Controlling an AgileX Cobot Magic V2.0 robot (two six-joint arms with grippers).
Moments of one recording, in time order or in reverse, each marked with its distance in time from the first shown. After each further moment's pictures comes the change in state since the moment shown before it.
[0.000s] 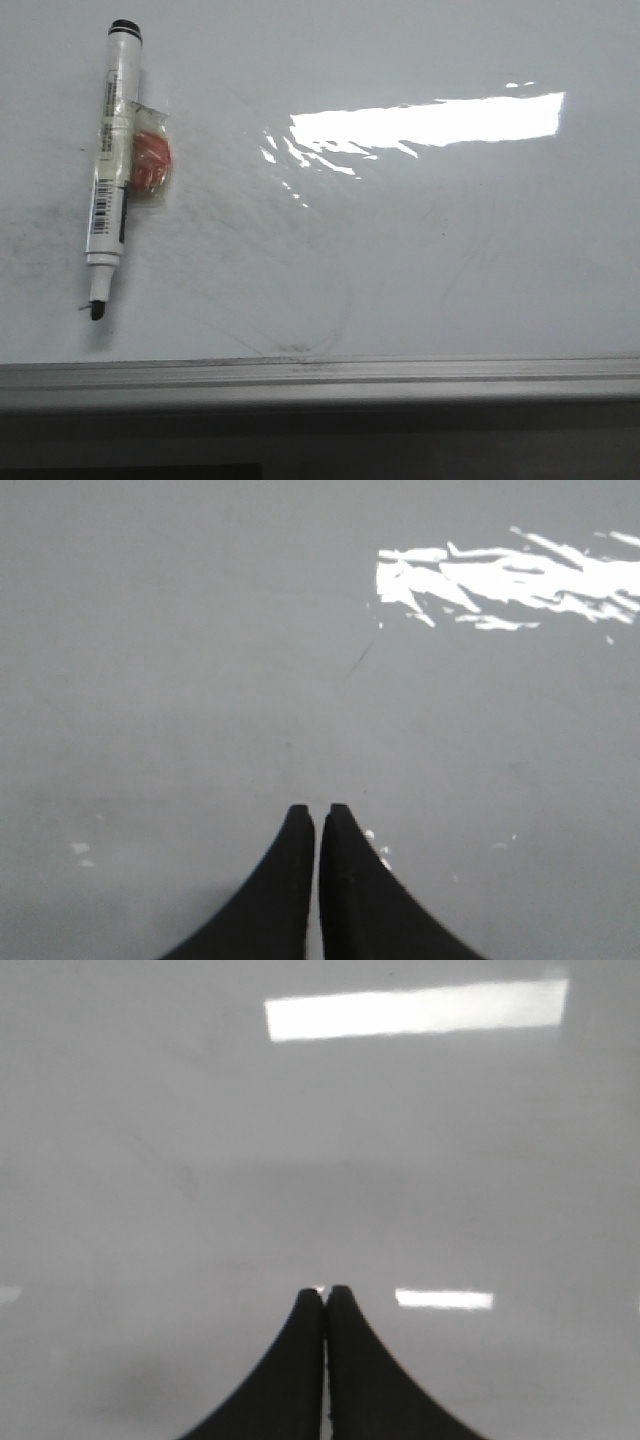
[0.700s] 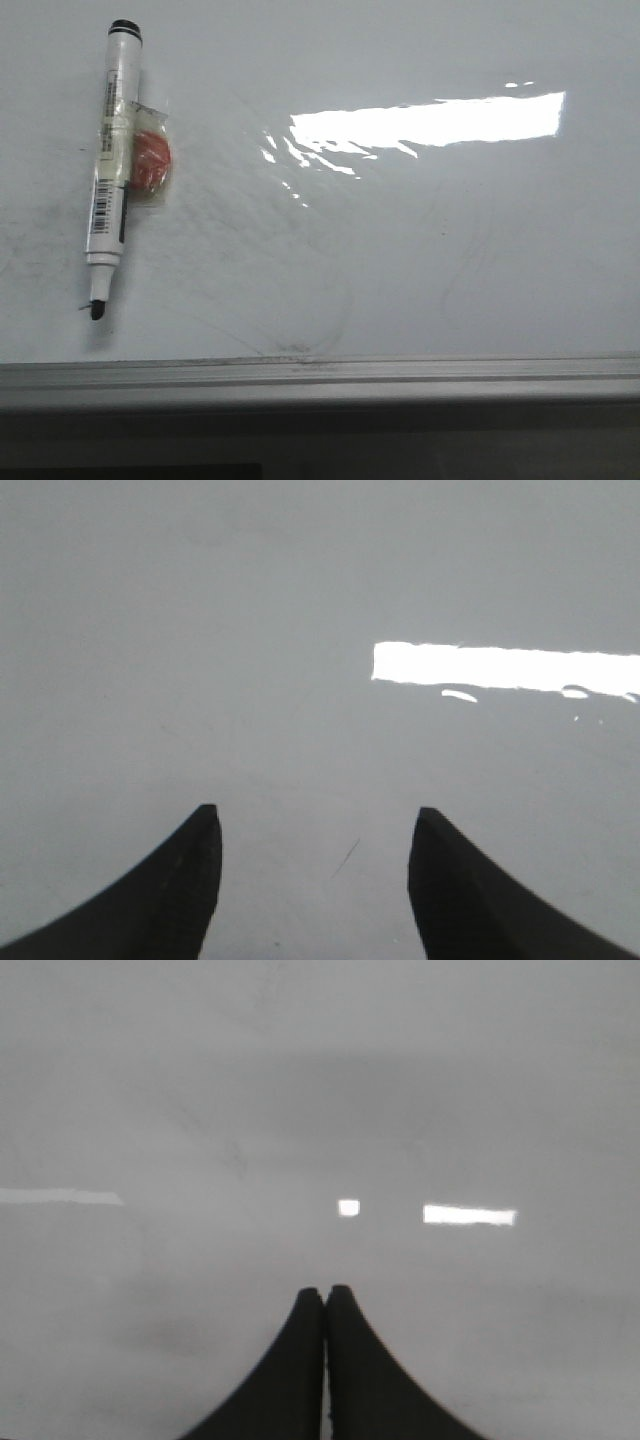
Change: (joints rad) left arm -0.007 0.126 -0.087 -0.038 -0.197 0.004; right arm 0.047 0.173 -0.108 0.006 0.088 0.000
